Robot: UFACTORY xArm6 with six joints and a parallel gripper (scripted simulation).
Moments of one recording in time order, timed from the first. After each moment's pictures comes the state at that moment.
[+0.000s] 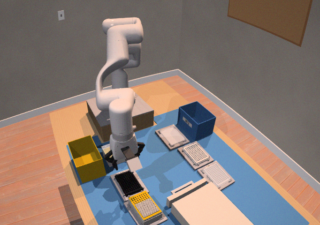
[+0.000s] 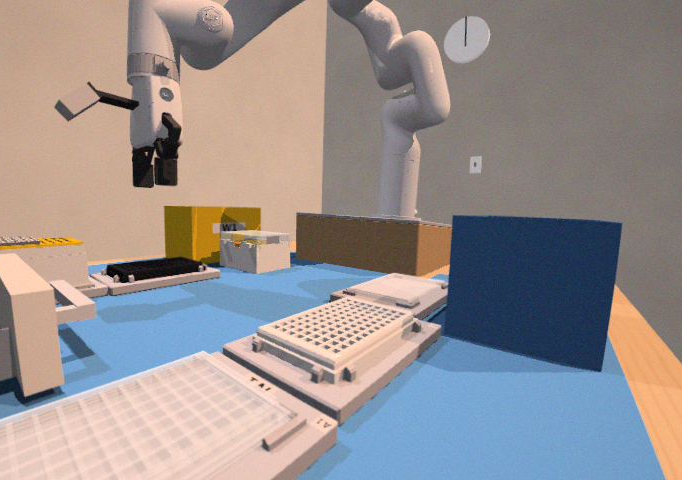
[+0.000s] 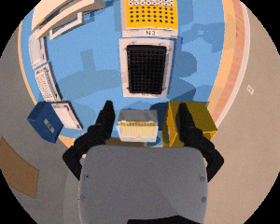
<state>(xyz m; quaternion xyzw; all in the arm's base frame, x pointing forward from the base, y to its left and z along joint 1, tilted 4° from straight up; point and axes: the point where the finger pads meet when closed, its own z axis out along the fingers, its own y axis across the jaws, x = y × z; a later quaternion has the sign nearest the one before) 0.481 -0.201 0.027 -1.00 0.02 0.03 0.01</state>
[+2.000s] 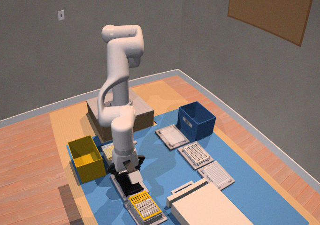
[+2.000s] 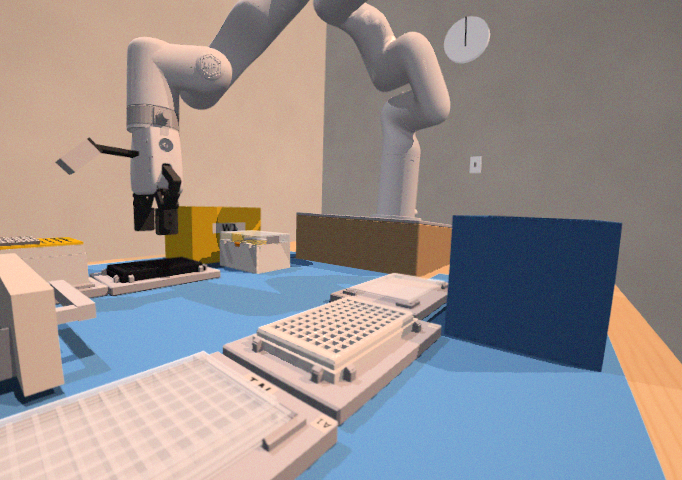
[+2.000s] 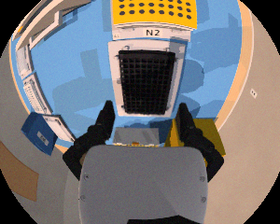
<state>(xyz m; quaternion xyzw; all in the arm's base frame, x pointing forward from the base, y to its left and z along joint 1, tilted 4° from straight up) 0.476 -0.200 -0.047 -1.00 0.02 0.03 0.01</state>
